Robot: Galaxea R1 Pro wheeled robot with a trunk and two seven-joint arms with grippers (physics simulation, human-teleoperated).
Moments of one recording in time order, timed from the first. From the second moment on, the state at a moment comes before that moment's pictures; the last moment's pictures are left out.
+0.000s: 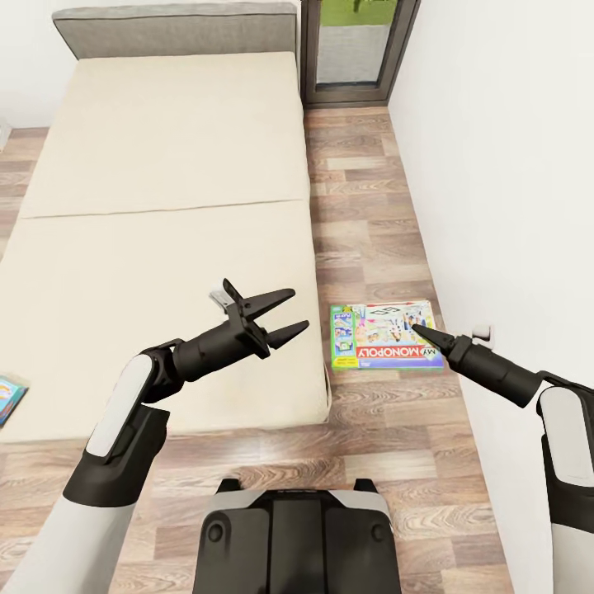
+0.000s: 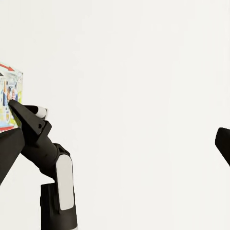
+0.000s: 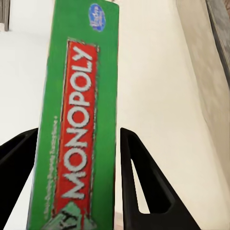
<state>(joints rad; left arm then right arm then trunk) -0.70 0.03 -0.21 -1.61 1.79 0.98 -0.04 -0.57 -0.18 -0.36 -1.56 -0.77 1.04 0.58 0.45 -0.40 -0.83</state>
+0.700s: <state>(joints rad) -0.70 0.03 -0.21 -1.61 1.79 0.98 -0.03 -0.57 -0.18 -0.36 -1.56 -0.77 1.04 0.58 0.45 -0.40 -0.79</state>
